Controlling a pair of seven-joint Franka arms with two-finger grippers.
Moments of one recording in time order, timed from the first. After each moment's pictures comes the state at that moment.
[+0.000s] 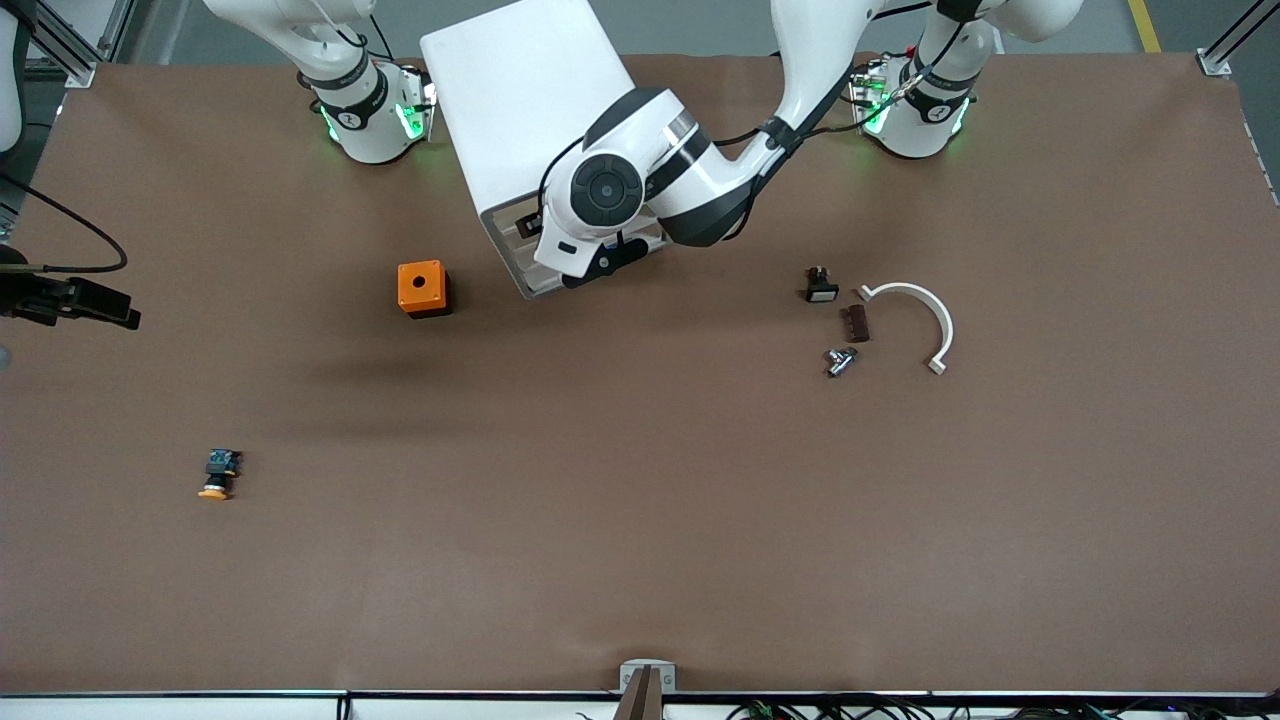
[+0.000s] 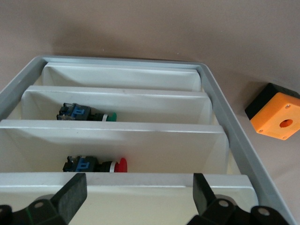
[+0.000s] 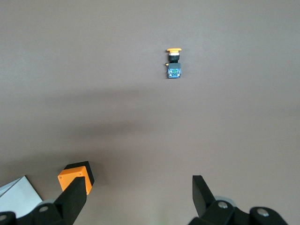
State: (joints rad) left arm -0.80 0.66 -0.19 -1.31 -0.49 1.84 -1.25; right arm 0.00 0.14 -0.15 -1.53 0.00 1.58 -0.09
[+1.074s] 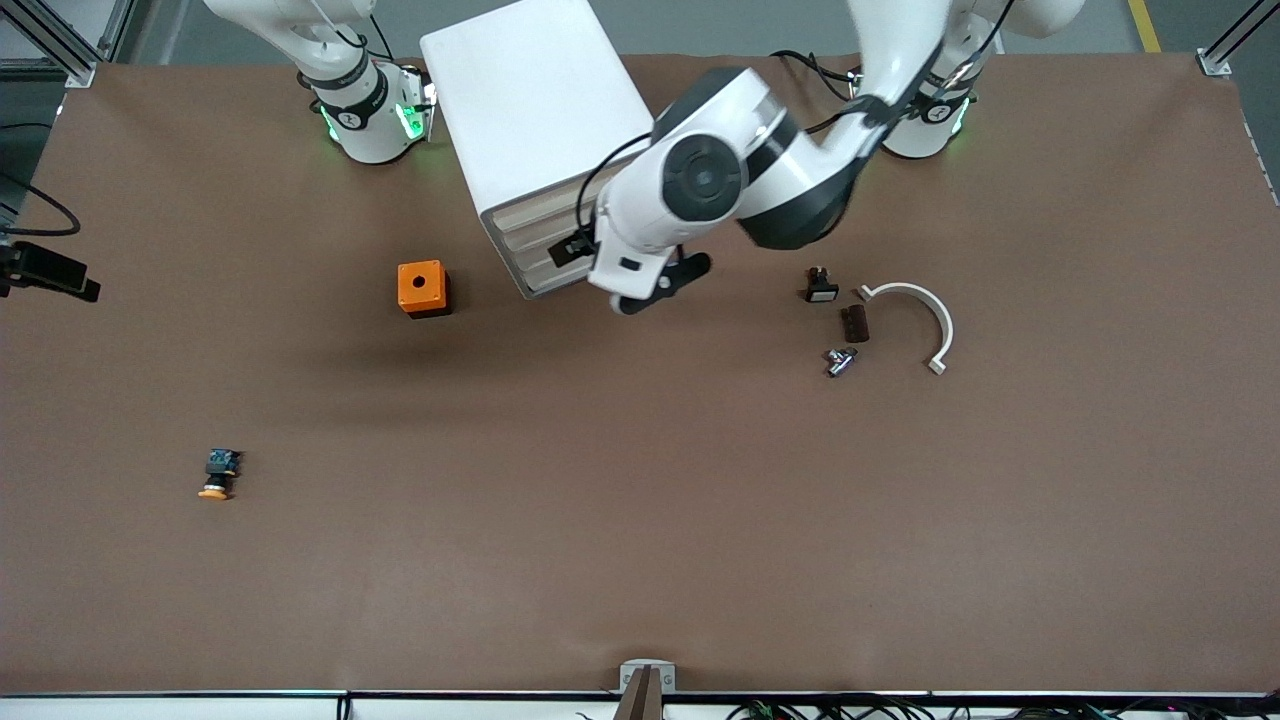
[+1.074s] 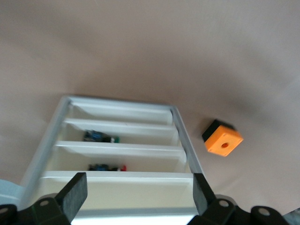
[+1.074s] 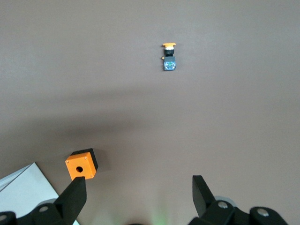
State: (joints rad) left arm -0.61 0.49 -0.17 -1.28 -0.42 1.74 -1.25; right arm -0.01 0.14 -0.15 -1.38 0.00 1.40 -0.09
